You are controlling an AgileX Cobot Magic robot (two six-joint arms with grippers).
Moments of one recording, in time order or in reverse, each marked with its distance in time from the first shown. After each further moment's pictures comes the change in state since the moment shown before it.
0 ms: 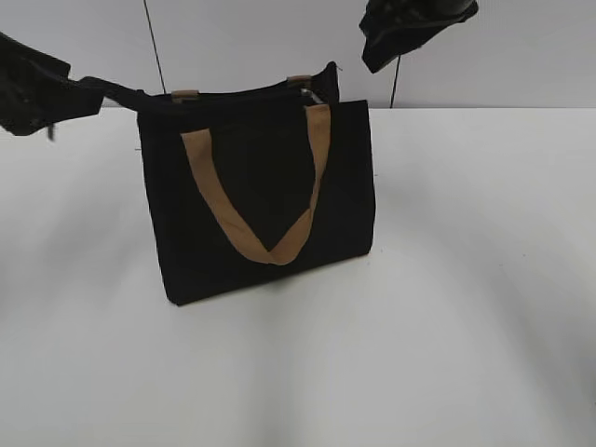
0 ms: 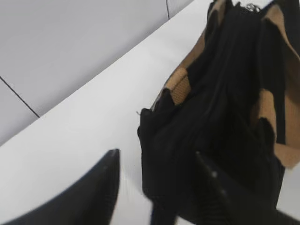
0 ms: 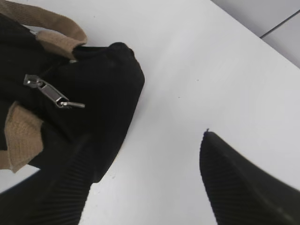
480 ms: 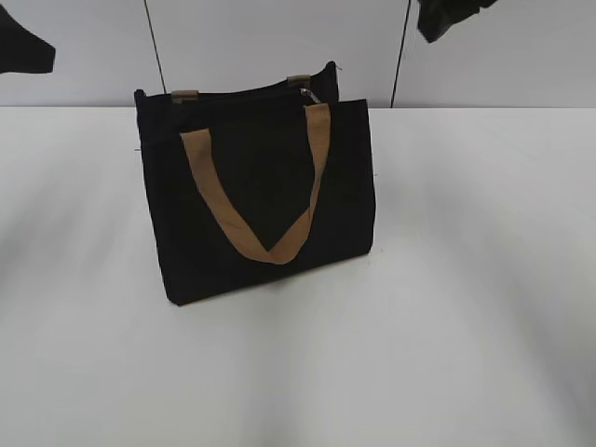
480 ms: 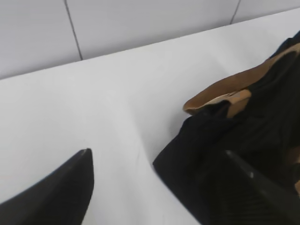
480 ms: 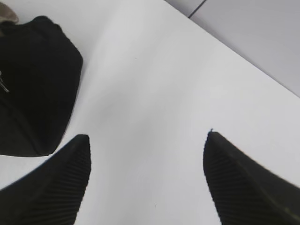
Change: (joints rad) left arm 0.003 -0.061 -0.166 0.663 0.010 -1.004; right arm -0.011 -0.118 0.000 -0.216 0.110 0.138
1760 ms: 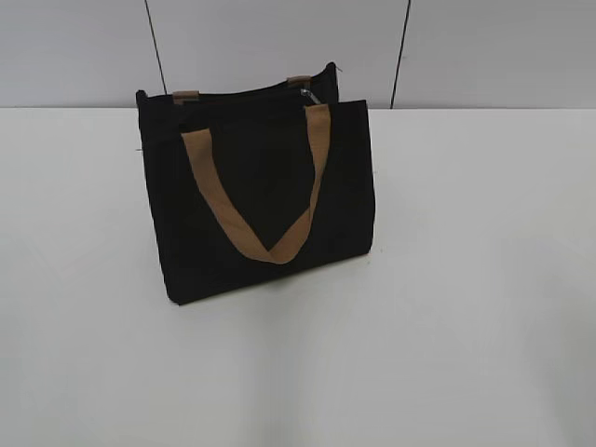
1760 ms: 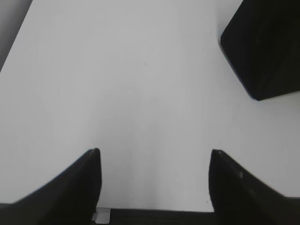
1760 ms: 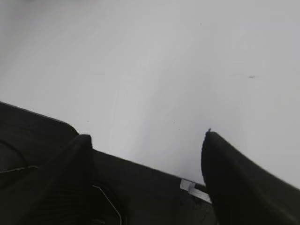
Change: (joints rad) left arm 0.003 -1.146 0.438 0.601 0.581 -0.729; right arm -0.172 -1.458 1.178 0.237 0.098 0.030
